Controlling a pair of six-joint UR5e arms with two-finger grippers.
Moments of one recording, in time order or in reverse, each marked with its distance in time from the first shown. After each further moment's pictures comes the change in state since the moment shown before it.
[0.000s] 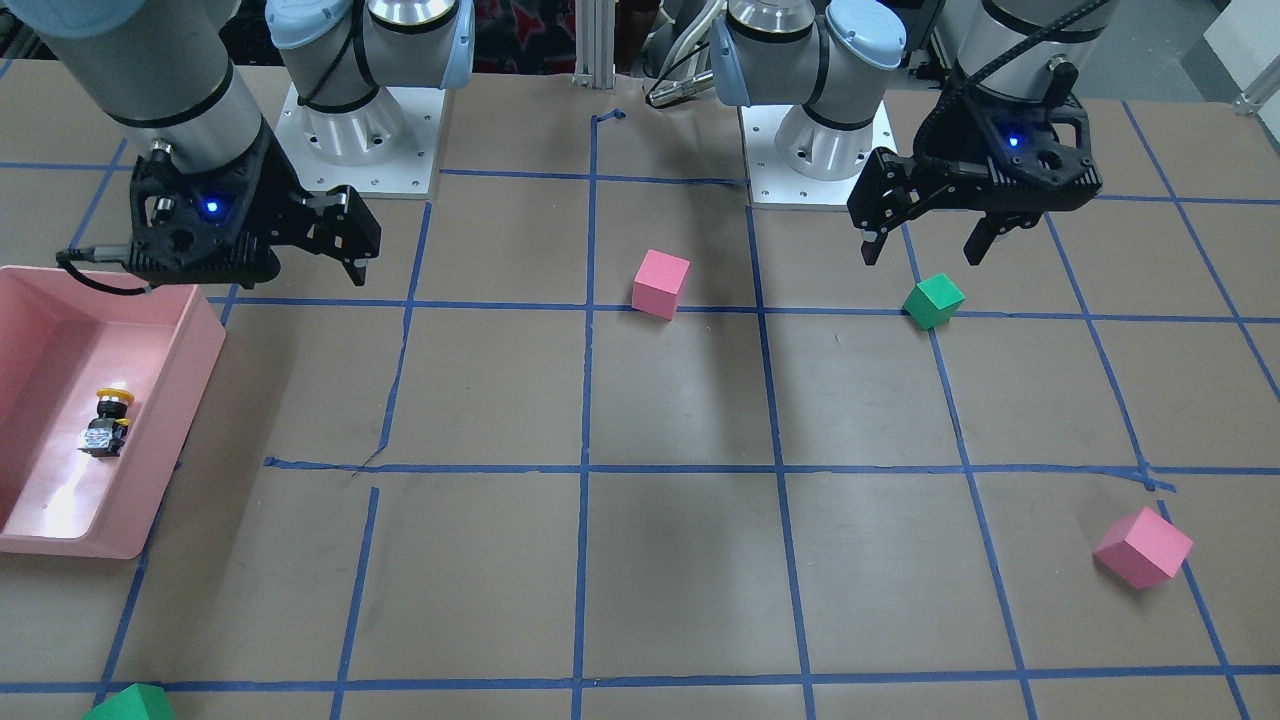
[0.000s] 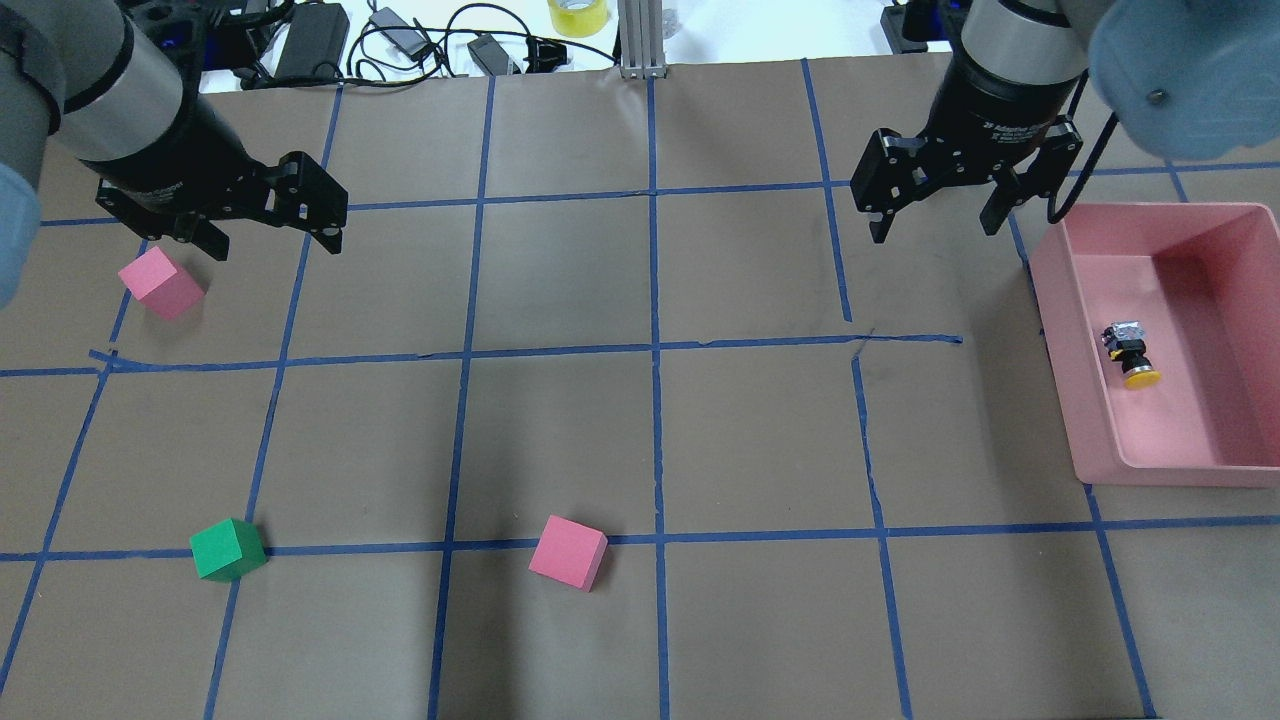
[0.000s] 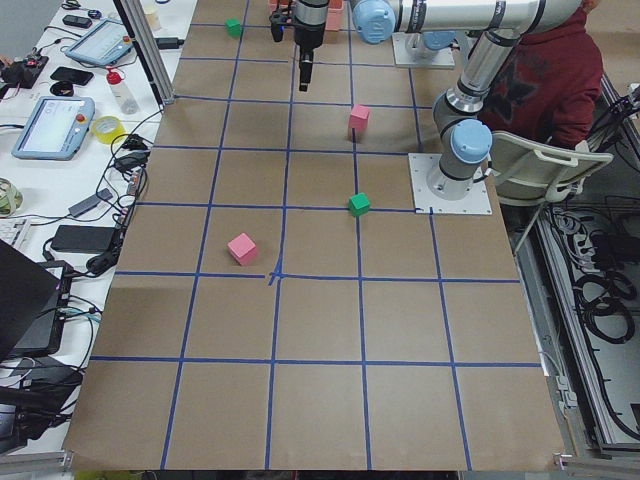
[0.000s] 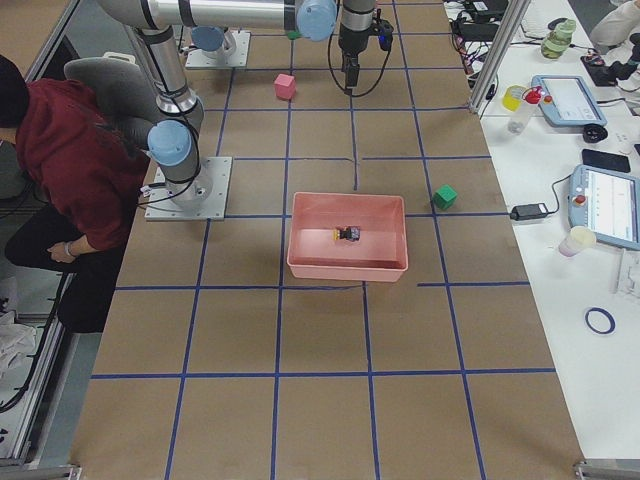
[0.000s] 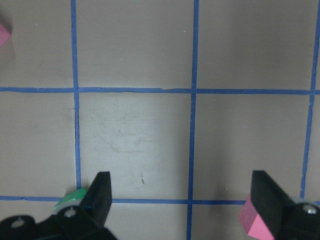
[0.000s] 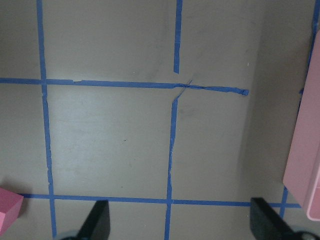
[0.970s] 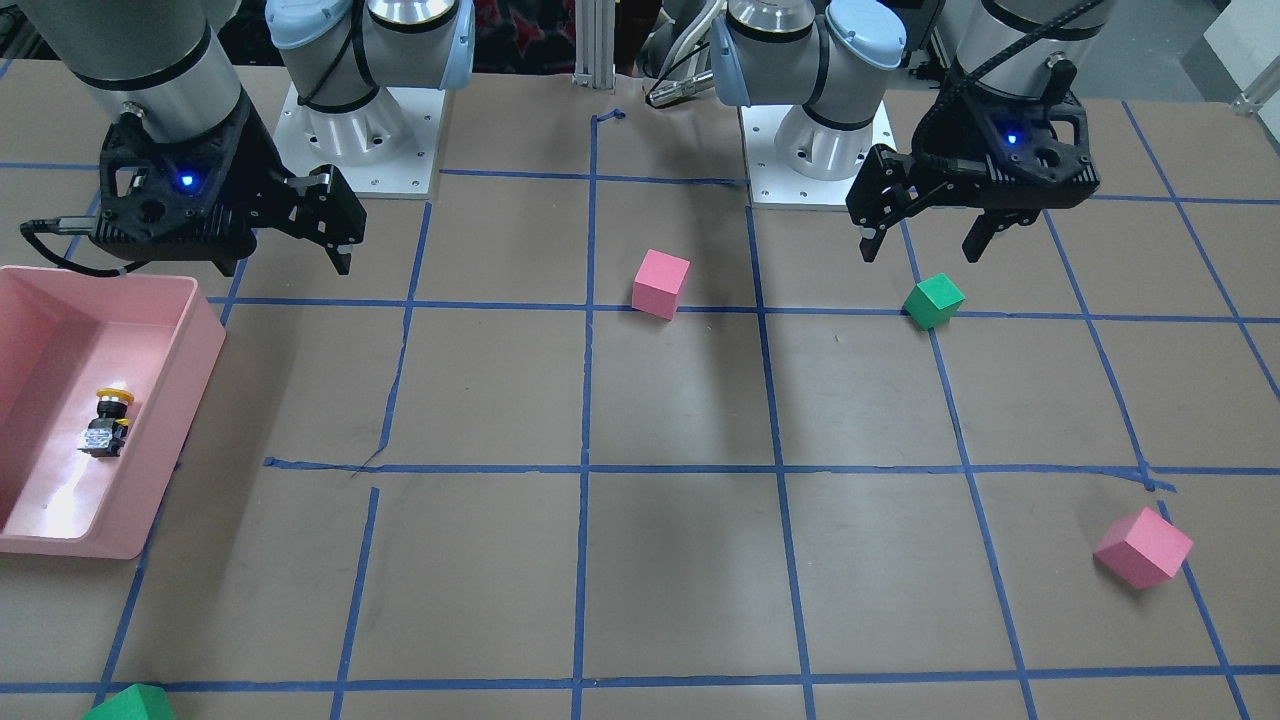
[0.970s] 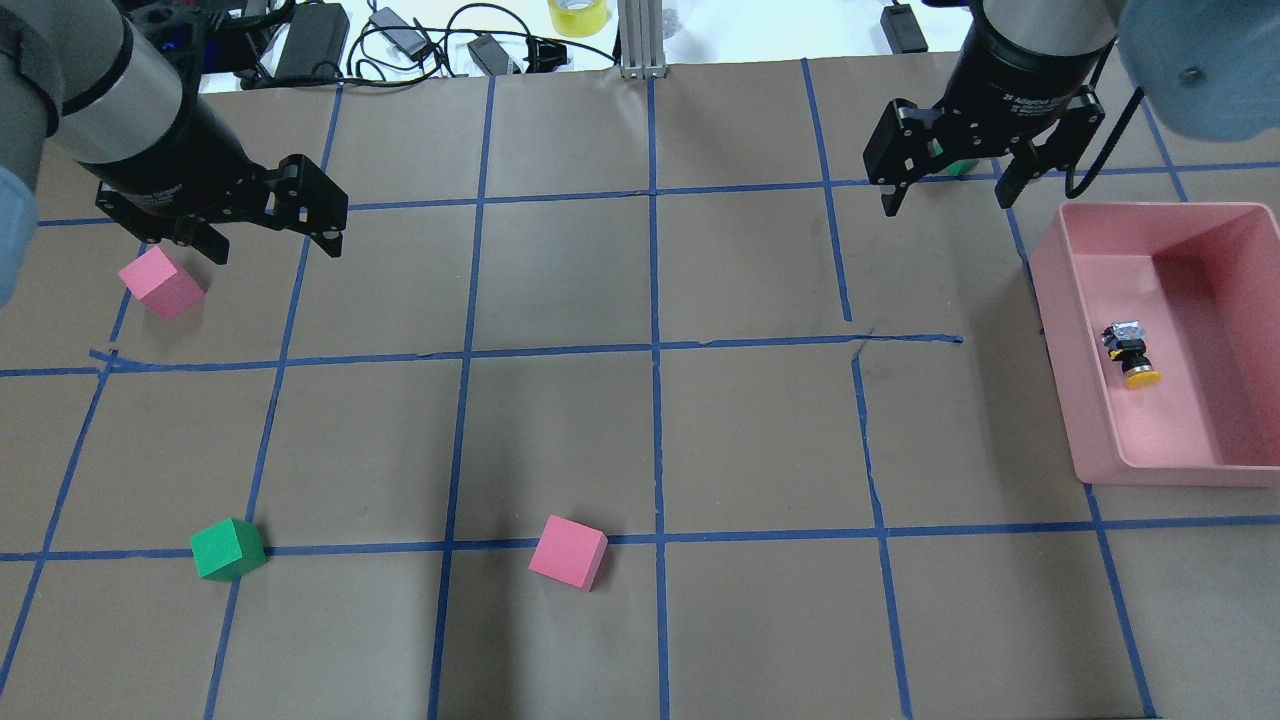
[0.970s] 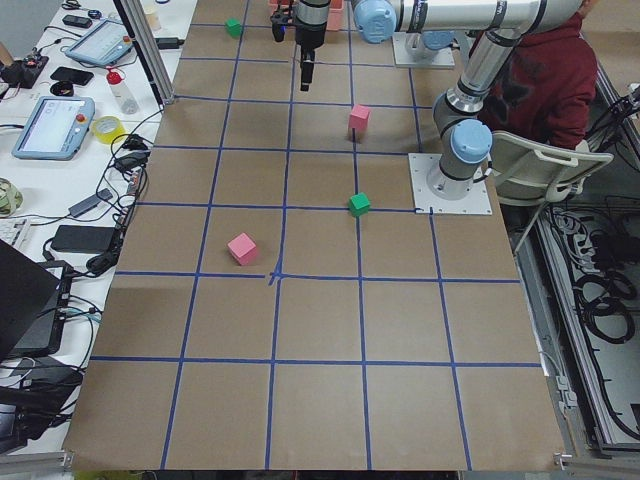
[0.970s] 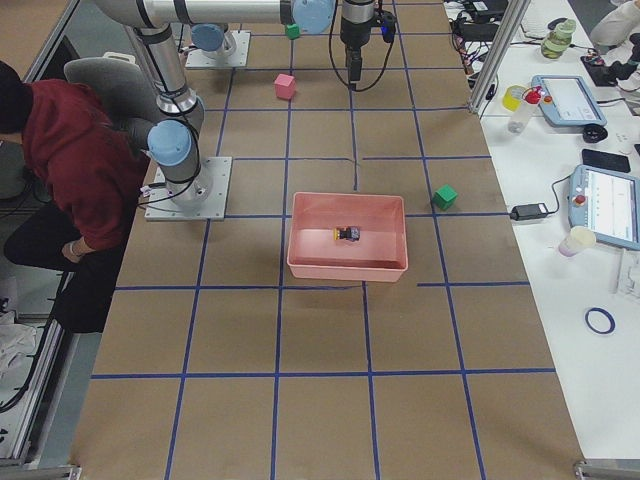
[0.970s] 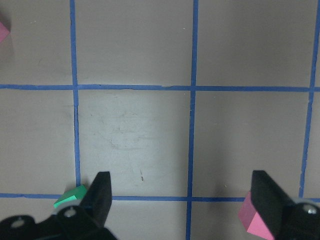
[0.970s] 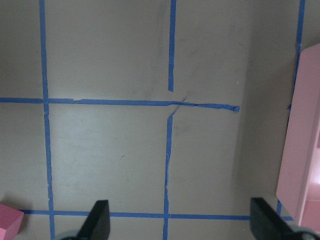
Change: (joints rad) left arm 0.000 0.004 -0.001 -0.012 -0.001 0.000; right arm -0.012 0.005 -0.021 -0.053 0.003 0.000
